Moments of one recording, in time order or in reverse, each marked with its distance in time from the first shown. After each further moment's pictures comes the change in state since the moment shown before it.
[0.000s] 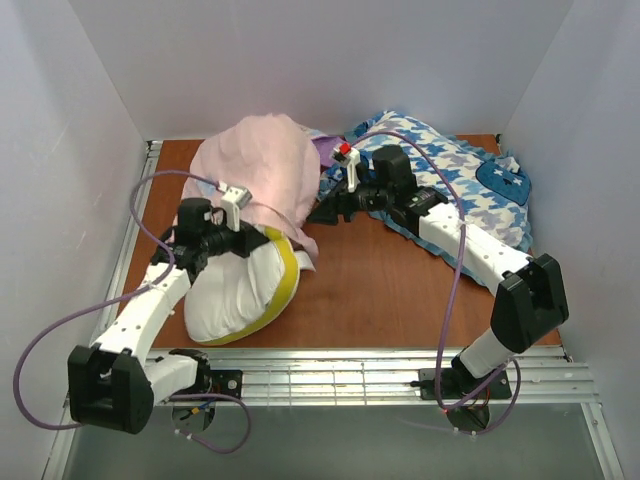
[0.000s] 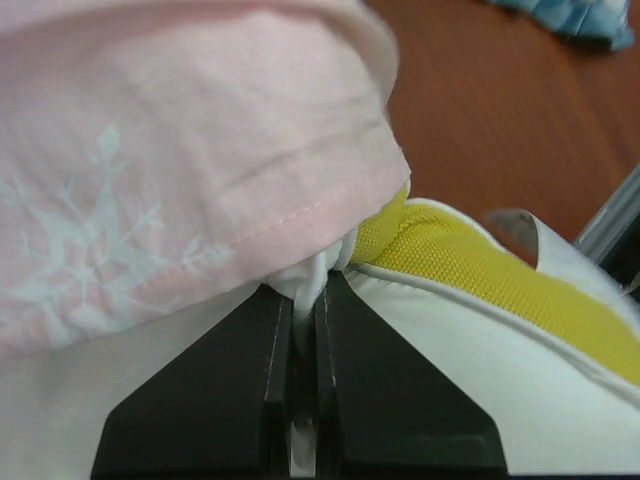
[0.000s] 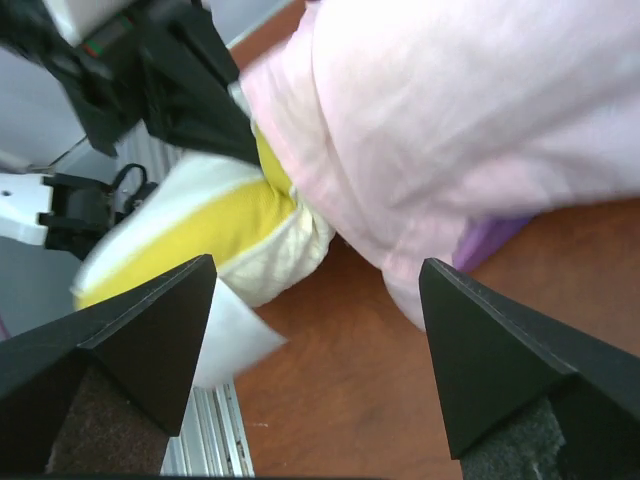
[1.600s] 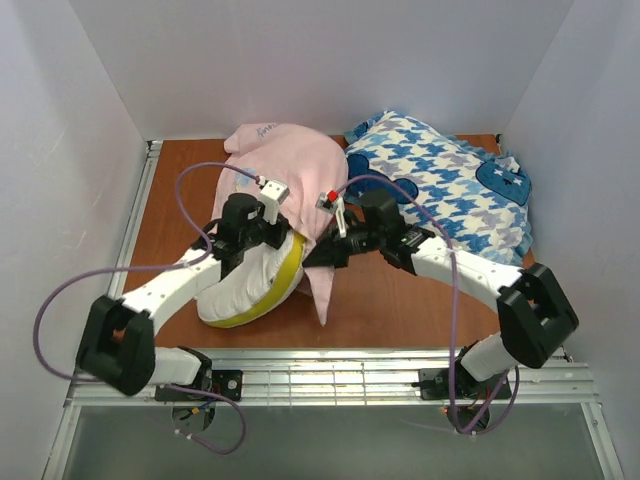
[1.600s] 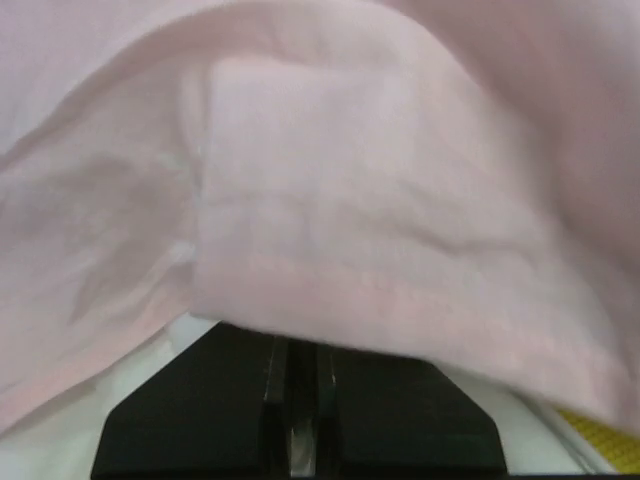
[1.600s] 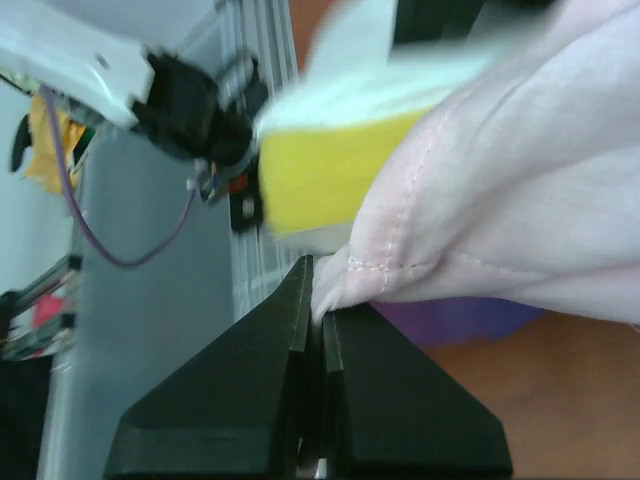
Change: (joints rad) left arm -0.267 0.190 -0.060 0.293 -0.410 0.036; right arm 0.121 -0.132 -0.353 0.261 -0.114 0.121
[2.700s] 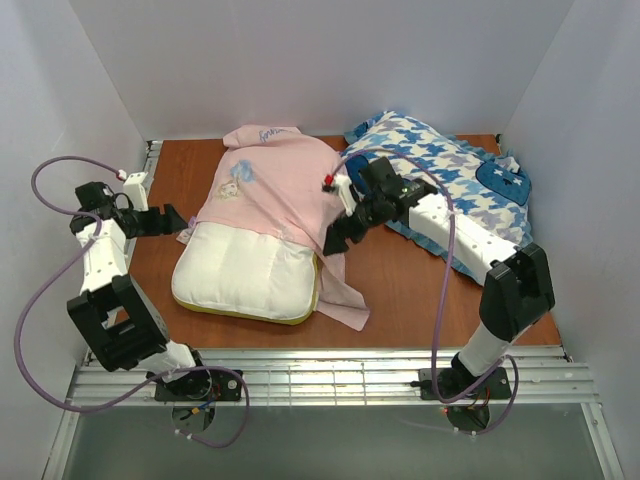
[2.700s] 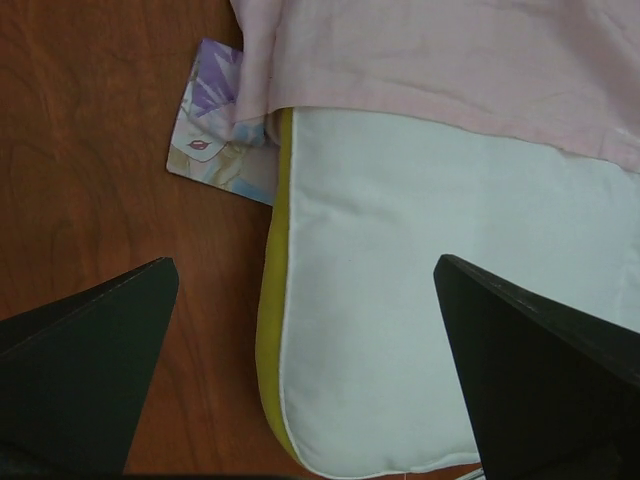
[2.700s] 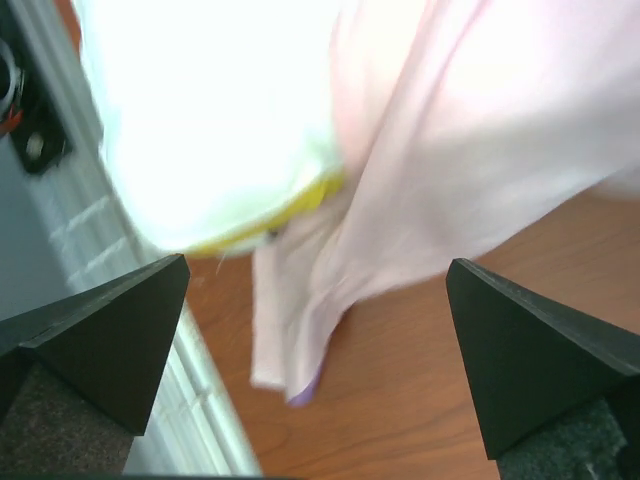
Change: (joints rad) left arm 0.931 0.174 0.327 -0.652 0.456 0.354; right arm -0.130 0.189 0.337 -0.809 0.255 -0.488
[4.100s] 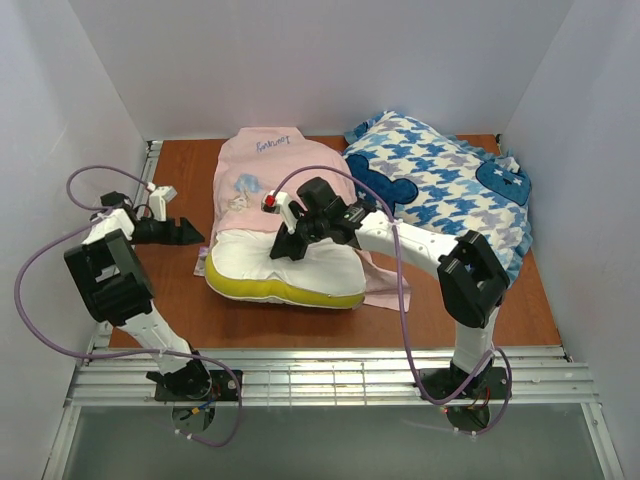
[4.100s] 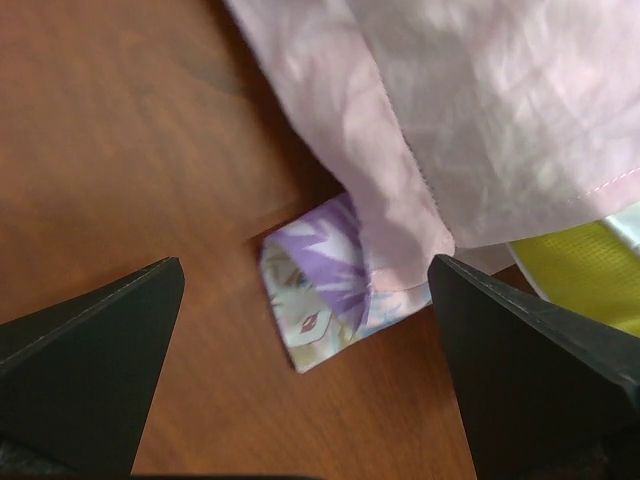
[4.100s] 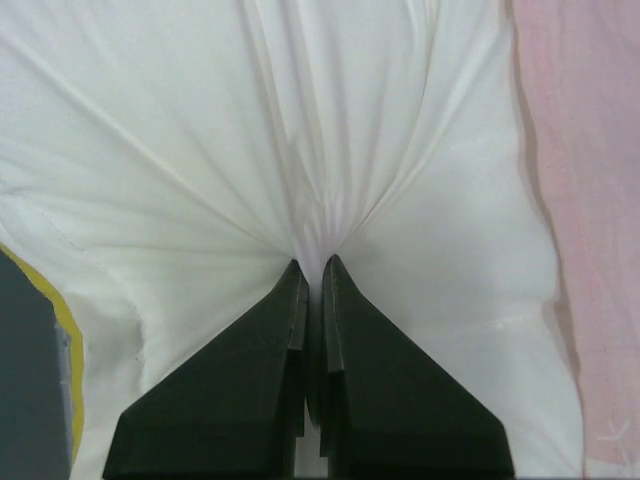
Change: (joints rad) left arm 0.004 0.343 0.053 -0.010 0.176 0.229; right arm 0.274 0.220 0.128 0.409 0.049 0.100
